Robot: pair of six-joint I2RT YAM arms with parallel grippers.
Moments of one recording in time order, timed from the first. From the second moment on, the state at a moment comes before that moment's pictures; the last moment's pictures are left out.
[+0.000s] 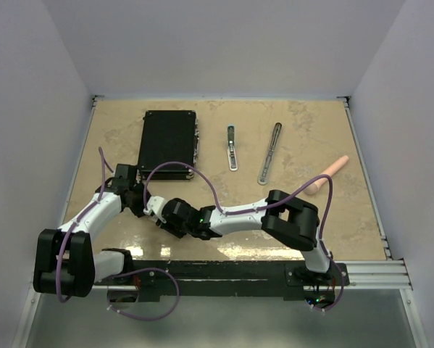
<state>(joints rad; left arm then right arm) -0.09 1.21 0.56 -0.50 0.12 -0.72 1.29 2.02 1.25 0.01 0.17 0.02</state>
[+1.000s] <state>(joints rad) -0.09 1.20 0.56 -0.50 0.12 -0.72 1.27 2.02 1.23 0.06 0.15 0.03</state>
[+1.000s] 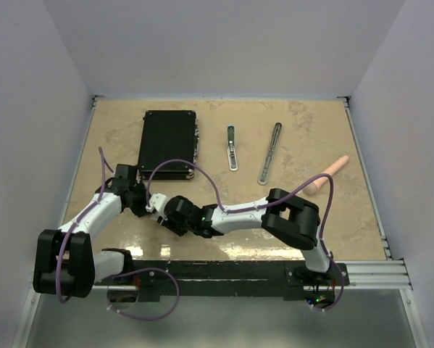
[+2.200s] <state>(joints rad) -0.09 1.16 0.62 -0.59 0.02 -0.72 1.27 1.98 1.20 0.04 0.14 0.06</state>
